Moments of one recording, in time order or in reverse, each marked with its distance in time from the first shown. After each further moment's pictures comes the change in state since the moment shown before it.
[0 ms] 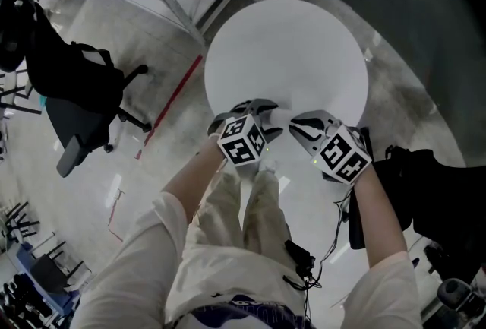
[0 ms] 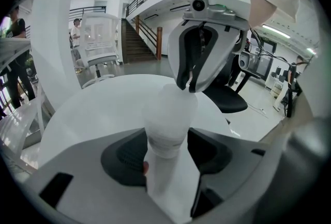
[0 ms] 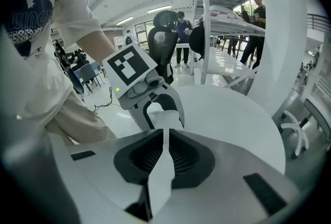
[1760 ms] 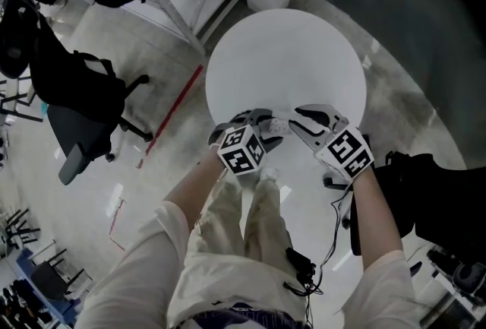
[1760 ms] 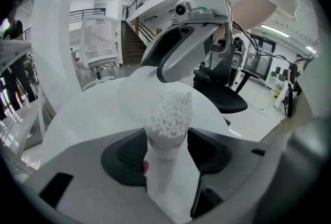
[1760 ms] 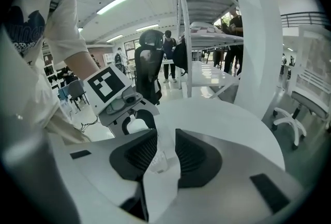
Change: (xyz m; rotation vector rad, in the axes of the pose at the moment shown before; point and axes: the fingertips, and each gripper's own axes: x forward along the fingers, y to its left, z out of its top) left arm -0.004 -0.002 0.001 0.011 -0.017 0.007; right arm -0.008 -0.036 0.020 0.099 -0.192 -0.100
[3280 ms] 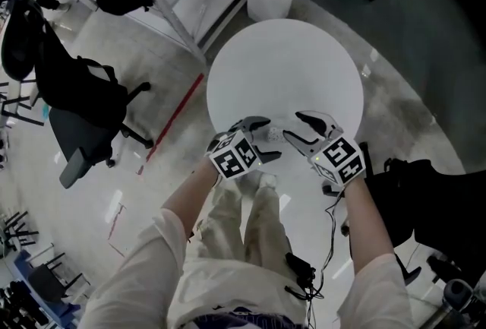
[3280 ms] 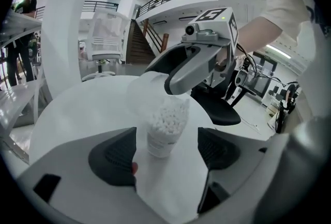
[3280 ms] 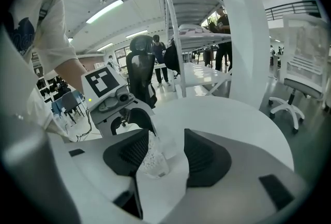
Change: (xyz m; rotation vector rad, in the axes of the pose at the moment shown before) left arm -0.013 -0.006 0.002 -0.138 -0.060 -0.058; right arm 0.004 -0.002 -0.006 0.116 -0.056 -0.042
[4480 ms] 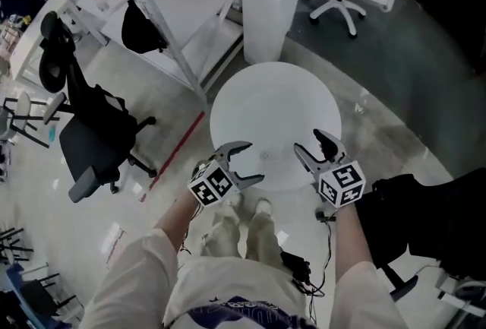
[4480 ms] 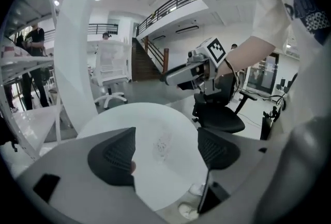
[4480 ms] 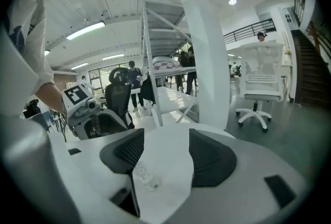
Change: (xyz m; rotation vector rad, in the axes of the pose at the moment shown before) left arm -0.109 -0.027 0.069 0.092 -0.137 0.125; right arm -0.114 -0.018 0.066 0.144 -0.272 -0.296
